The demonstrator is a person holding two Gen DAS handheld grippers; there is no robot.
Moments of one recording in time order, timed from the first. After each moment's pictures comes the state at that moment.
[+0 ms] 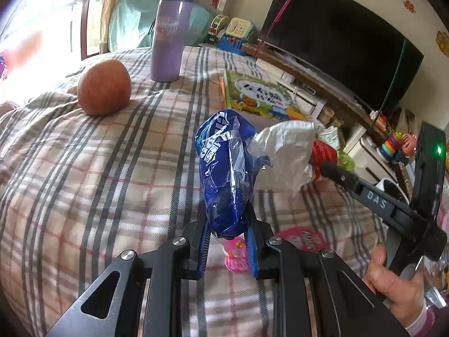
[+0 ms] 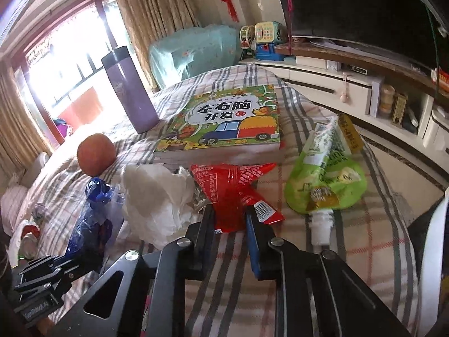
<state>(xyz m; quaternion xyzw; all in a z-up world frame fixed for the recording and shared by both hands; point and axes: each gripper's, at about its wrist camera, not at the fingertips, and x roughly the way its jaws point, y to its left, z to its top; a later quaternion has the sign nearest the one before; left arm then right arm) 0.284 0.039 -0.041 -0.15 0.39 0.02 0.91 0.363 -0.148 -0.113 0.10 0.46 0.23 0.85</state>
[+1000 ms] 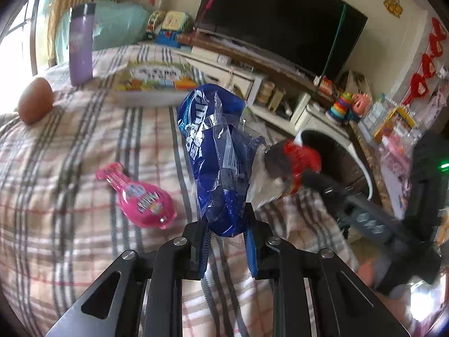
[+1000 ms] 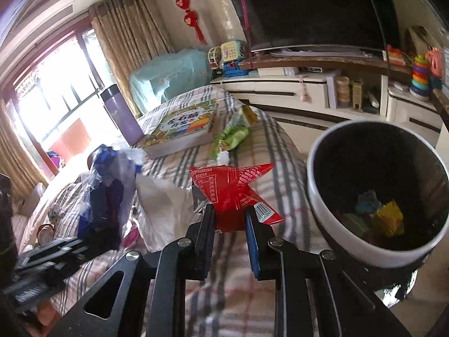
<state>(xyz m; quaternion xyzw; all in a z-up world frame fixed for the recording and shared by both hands) 0.253 -0.067 -0.038 -0.10 0.41 -0.10 0.90 0.265 -0.268 -0.085 0.15 0.43 0.16 0.87</state>
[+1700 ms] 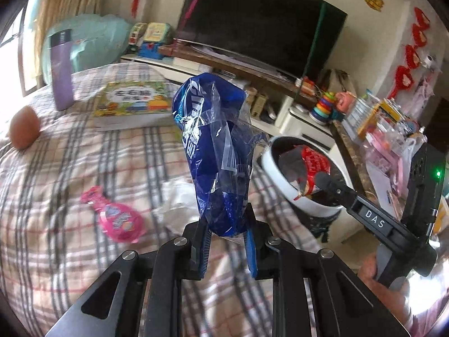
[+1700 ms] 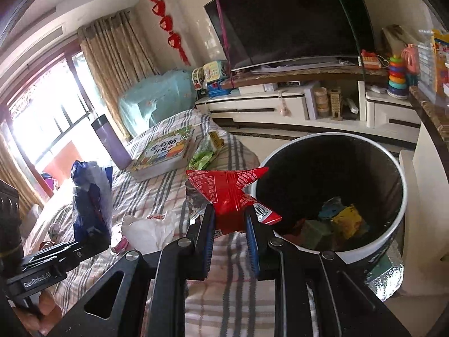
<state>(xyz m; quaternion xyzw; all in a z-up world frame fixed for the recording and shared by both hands) 0.239 -0.101 -0.006 -0.08 0.39 -0.14 0.91 0.246 -0.324 -0.063 0.18 0.39 0.12 0.89</state>
